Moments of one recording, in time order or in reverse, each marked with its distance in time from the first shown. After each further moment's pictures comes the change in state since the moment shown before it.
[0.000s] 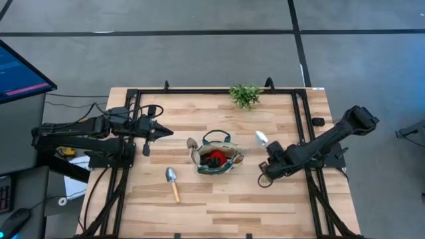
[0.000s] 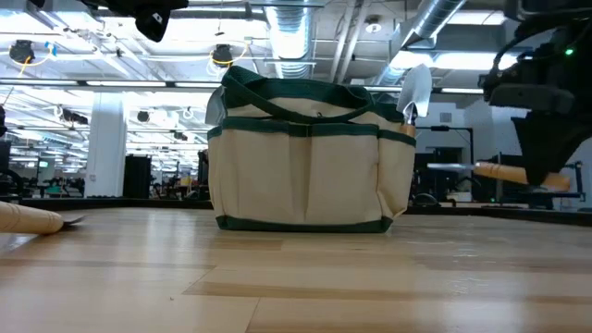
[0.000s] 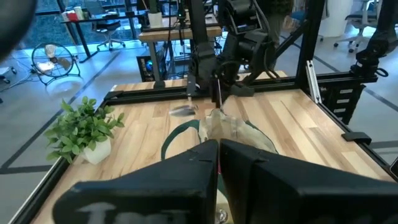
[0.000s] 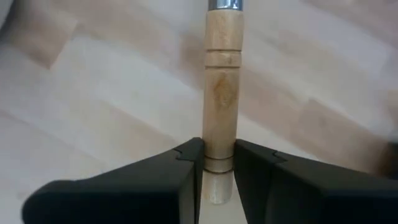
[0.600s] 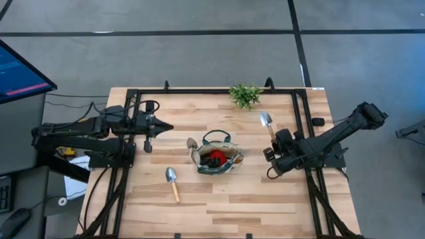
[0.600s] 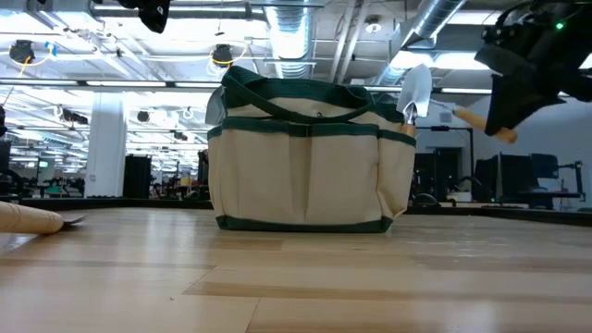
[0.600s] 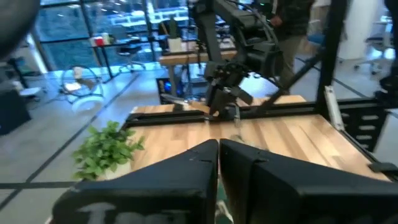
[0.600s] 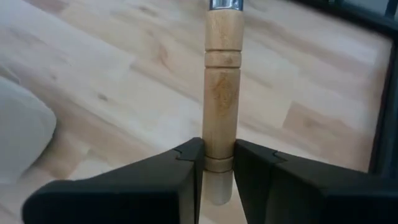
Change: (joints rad) left arm 0.000 0.000 0.000 0.108 -0.077 0.001; right arm 0.000 -0.194 0.003 -0.154 0.396 0.011
